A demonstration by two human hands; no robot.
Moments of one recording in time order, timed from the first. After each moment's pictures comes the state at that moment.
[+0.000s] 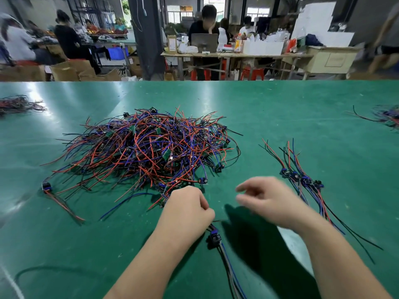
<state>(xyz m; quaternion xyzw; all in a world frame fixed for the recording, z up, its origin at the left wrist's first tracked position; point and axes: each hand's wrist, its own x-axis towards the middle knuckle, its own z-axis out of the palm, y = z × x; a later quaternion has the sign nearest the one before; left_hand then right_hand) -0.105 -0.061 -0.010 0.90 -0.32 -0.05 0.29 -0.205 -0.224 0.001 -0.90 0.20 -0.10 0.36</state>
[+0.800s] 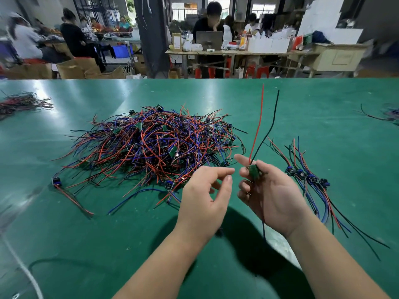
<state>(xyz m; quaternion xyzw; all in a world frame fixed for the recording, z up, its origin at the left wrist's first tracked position) -0.120 -0.072 -0.012 0.71 -0.40 0.11 0.58 -0.189 -0.197 0.010 -0.41 0.17 -0.14 0.89</state>
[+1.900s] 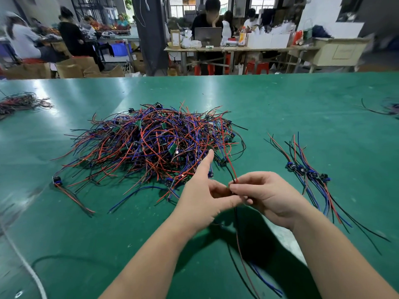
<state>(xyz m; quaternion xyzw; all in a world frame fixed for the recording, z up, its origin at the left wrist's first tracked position) -0.107 -0.066 -0.013 0.68 -0.35 -0.21 0.61 -0.193 -0.198 0.002 -0.61 0.23 -0.09 0.75</state>
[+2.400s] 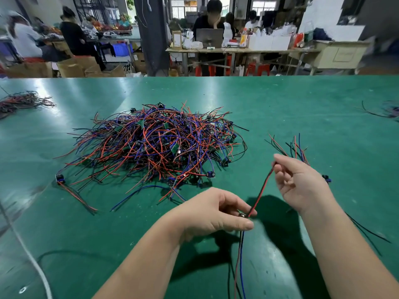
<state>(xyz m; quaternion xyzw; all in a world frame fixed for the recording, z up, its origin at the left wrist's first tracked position) -0.113 -0.056 -0.001 0.64 -0.41 -0.45 0.48 -0.196 -0.237 0.008 -0.38 0.34 -0.32 0.80</state>
